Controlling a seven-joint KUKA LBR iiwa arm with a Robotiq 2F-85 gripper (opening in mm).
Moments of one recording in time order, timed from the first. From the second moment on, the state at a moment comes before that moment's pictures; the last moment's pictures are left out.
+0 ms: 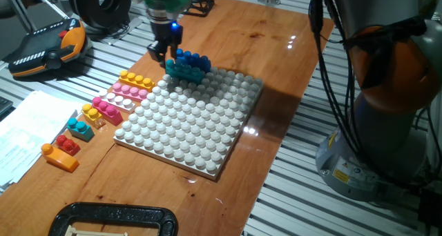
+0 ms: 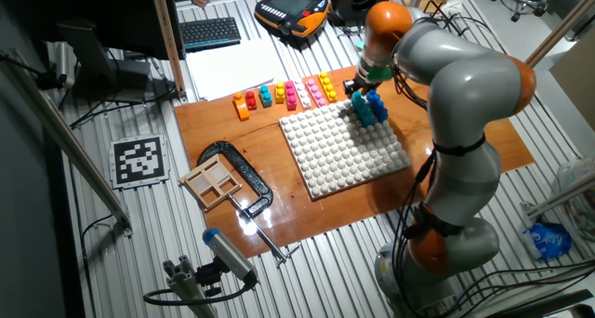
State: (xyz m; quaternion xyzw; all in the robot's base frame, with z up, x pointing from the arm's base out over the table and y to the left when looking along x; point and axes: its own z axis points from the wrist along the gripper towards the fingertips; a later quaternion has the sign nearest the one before) arm 0.610 -0.054 0.116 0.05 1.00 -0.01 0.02
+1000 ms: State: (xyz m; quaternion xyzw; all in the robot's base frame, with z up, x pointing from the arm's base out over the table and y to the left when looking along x) arm 0.621 -0.058 0.108 -0.01 1.00 -0.01 -0.01
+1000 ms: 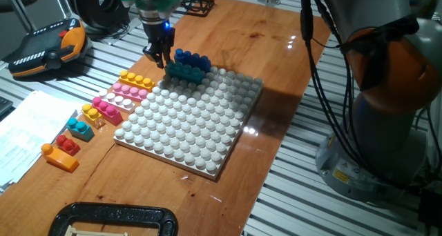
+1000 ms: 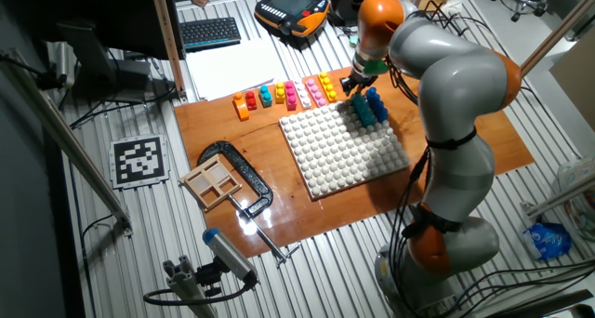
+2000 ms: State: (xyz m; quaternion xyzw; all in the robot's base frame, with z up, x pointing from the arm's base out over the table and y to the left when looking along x) arm 0.671 -0.028 0.078 0.06 1.00 0.00 0.02
